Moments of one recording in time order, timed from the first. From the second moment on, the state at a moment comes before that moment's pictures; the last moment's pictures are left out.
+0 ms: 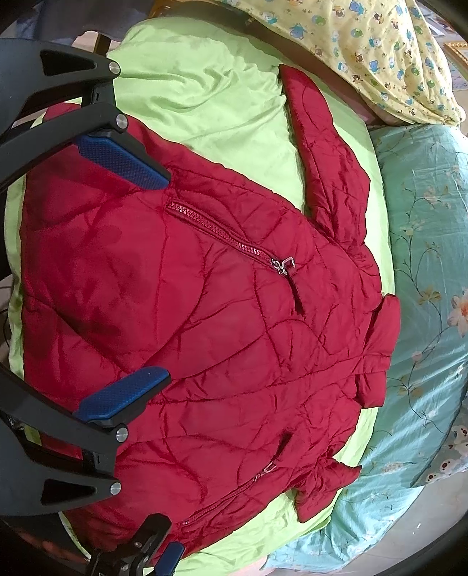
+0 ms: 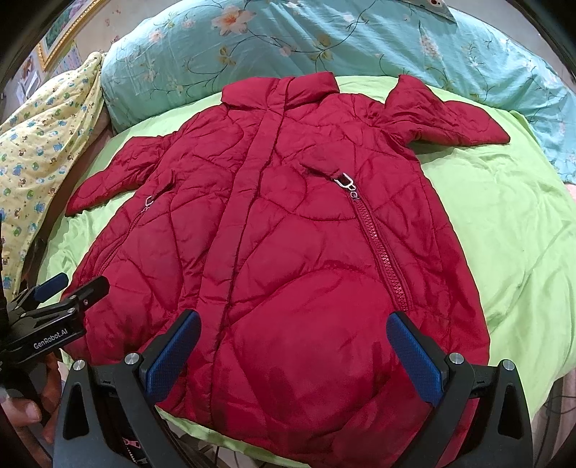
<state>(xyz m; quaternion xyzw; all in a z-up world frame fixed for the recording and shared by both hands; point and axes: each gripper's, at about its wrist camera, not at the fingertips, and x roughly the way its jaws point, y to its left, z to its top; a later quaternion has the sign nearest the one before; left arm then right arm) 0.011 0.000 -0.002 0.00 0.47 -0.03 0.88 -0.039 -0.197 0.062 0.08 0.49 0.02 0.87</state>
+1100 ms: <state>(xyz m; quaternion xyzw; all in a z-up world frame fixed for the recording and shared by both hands) 0.036 0.004 -0.009 0.02 0.45 -0.01 0.89 -0.010 -0.238 0.069 0.12 0.48 0.02 0.87</state>
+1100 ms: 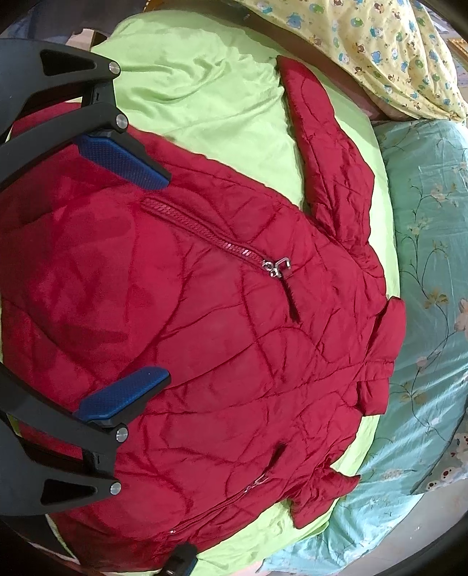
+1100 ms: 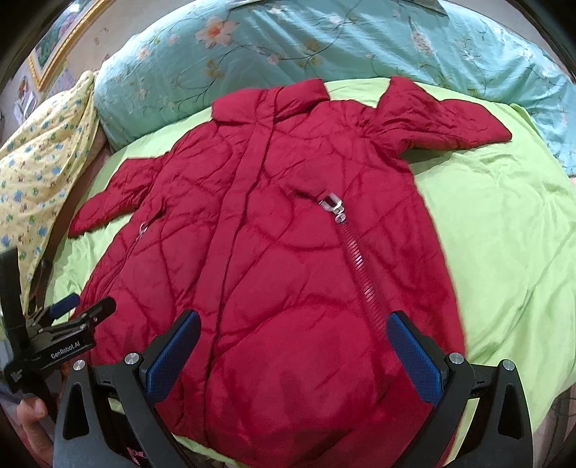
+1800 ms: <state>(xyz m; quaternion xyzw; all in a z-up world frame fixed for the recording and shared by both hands) 0.117 0.012 0.003 0.00 0.45 0.01 0.90 0.102 -0.450 0.056 0.26 0.39 -0.09 0.88</state>
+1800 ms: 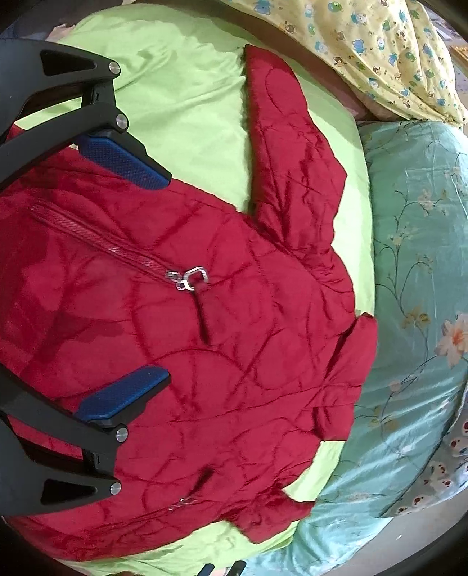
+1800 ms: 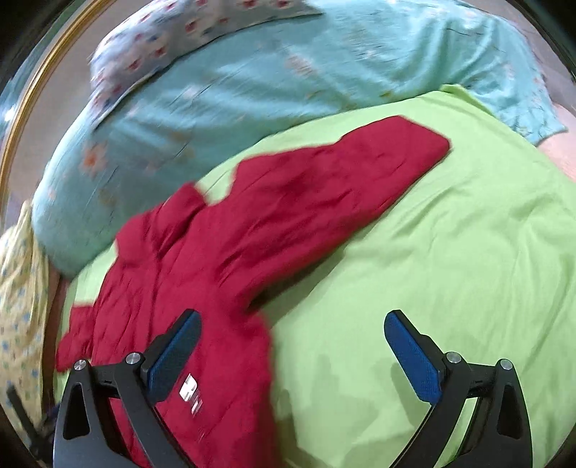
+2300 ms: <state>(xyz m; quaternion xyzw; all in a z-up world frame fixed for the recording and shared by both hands) 0.150 -0.009 -0.018 0.00 0.46 -0.01 0.89 0.195 -0.597 -0.023 0.37 0.35 -0.16 0.85</state>
